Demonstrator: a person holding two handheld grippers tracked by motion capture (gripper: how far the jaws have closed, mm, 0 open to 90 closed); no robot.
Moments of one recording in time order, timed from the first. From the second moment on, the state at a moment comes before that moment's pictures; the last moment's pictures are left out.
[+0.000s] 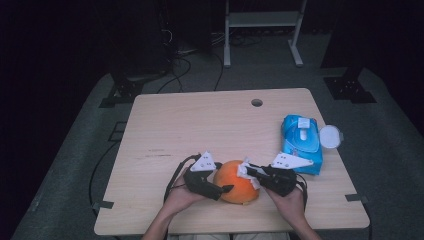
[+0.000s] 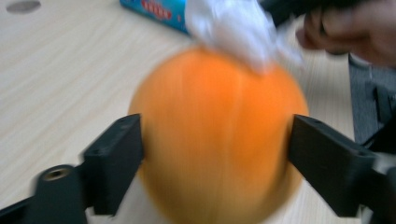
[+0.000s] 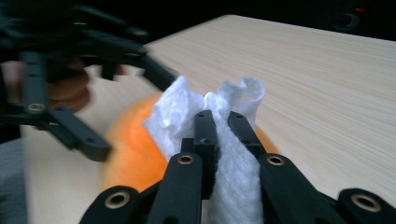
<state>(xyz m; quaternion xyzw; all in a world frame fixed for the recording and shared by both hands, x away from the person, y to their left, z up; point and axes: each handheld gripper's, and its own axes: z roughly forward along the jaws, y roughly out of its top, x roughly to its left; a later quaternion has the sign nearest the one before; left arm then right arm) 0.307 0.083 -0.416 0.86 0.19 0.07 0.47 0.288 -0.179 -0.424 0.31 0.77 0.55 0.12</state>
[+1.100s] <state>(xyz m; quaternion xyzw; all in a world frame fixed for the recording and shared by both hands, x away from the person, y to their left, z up) 0.310 0.093 -0.420 0.86 0.18 0.07 0.47 0.287 -0.173 -0.427 0.30 0.76 0.56 0.11</state>
